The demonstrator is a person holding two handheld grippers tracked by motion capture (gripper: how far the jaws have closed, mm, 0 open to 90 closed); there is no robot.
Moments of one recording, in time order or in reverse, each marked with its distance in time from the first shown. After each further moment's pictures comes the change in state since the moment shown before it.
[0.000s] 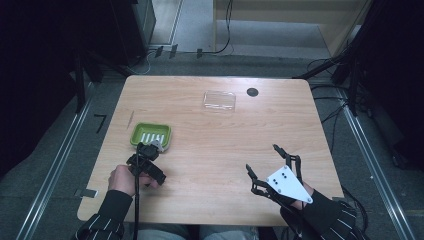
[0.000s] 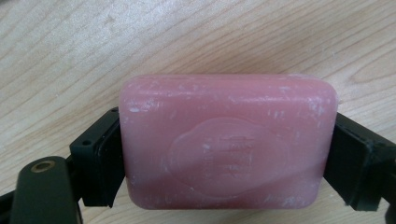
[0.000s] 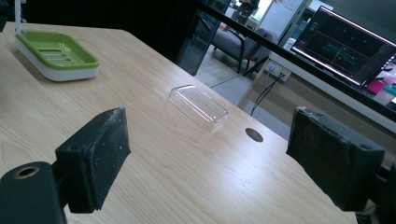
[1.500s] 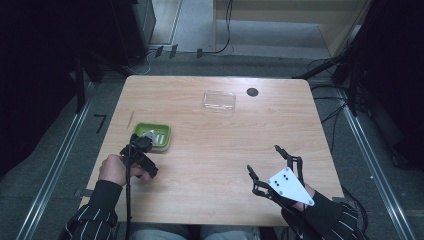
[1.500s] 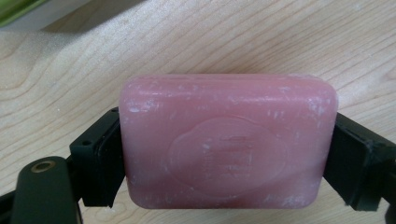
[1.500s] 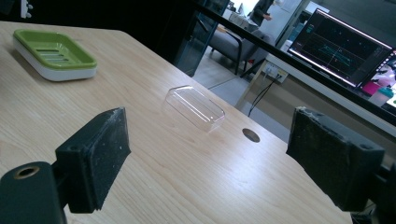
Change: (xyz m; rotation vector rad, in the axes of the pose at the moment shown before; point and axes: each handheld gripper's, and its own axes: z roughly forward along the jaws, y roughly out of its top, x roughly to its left) left arm 0.027 0.010 -0.016 0.025 0.016 0.055; right arm 0.000 -0.001 -0.003 -0.007 -0.010 -0.003
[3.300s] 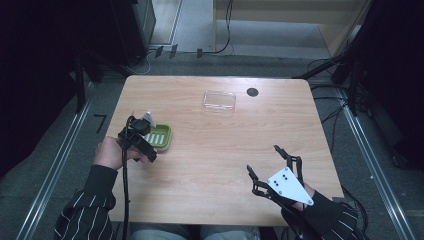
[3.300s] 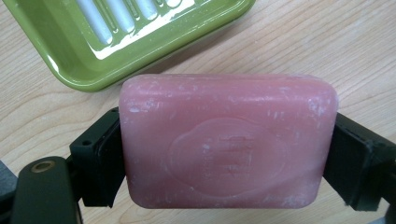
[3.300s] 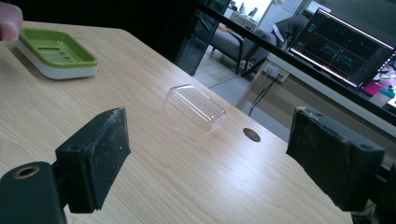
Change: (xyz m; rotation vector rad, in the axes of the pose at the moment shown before) left arm 0.016 0.024 -0.048 -0.060 -0.019 0.020; right arm 0.001 0.000 0.001 0.006 0.004 -0.007
